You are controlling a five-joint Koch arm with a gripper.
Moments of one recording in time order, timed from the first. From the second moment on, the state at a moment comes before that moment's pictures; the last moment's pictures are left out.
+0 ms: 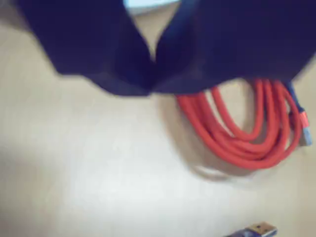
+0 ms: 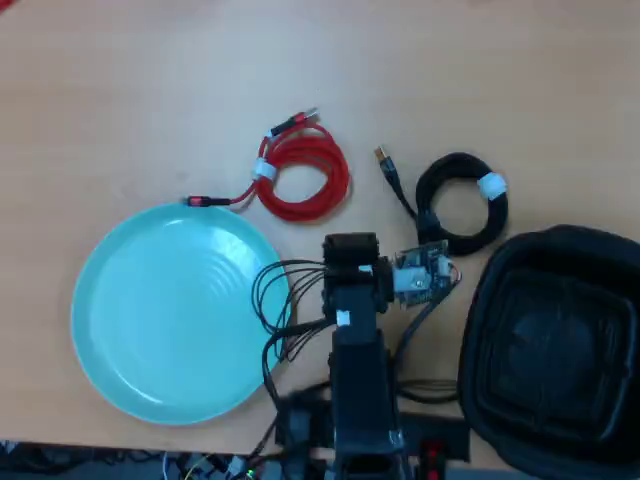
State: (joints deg) arm 80.8 130.1 115.6 71.7 0.4
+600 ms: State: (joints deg) arm 97.9 116.9 92.4 84.1 10.3
